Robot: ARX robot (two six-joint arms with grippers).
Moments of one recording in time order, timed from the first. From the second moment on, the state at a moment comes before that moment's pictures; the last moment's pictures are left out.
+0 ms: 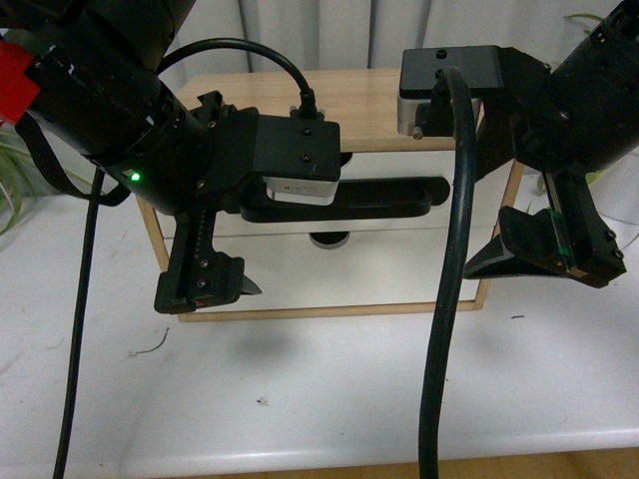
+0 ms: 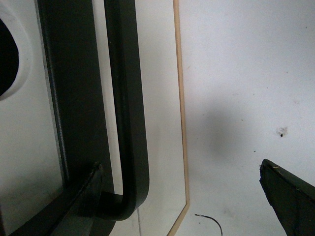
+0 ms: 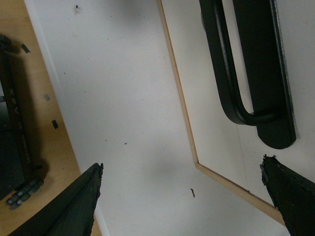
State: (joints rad) left arm -0.30 1.89 1.31 -0.38 0.14 1.28; right arm 0.28 1.88 1.43 -0.63 -0.30 -1.14
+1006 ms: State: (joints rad) left arm -0.30 1.89 1.30 -0.38 0.13 1.30; right arm 0.33 2.08 1.69 -0.75 -0.31 -1.15
